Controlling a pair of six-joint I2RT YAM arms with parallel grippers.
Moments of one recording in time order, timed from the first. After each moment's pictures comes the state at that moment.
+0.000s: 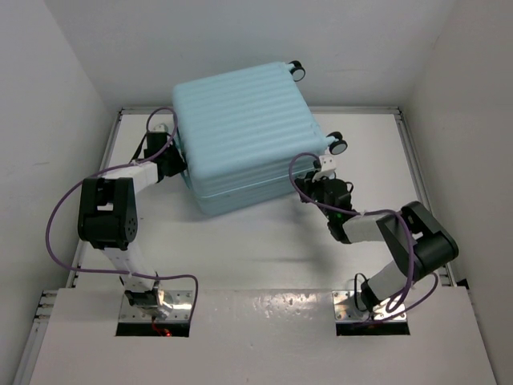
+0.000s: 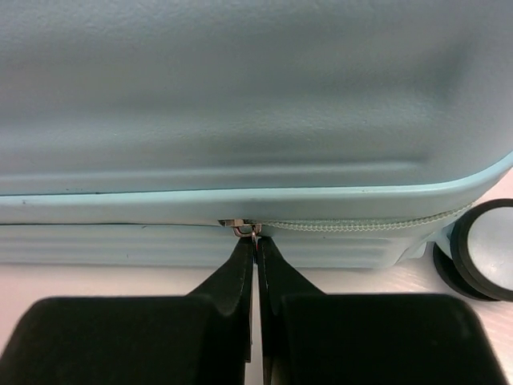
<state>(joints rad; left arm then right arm) -0.01 1.78 1.06 -0.02 0.08 -0.47 0.44 1.57 0.40 0.97 0.03 0.22</state>
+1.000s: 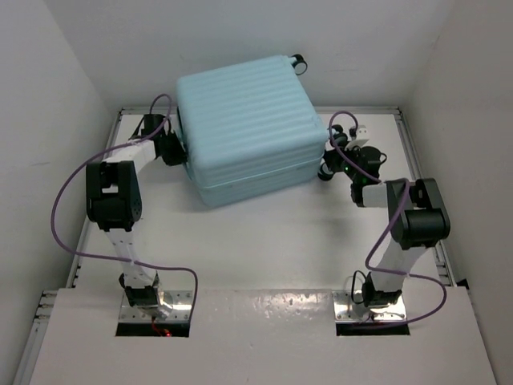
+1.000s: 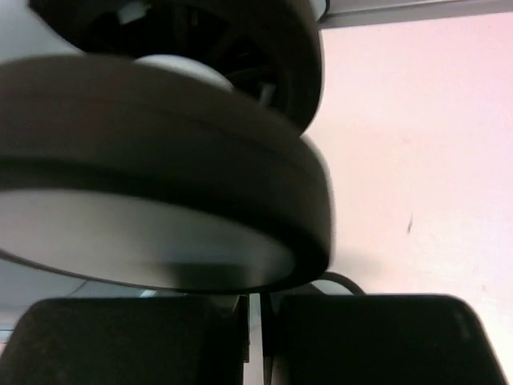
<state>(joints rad) 0.06 1.97 1.39 -0.32 0.23 -0.42 0.02 1.78 0.68 0.89 -0.35 0.26</state>
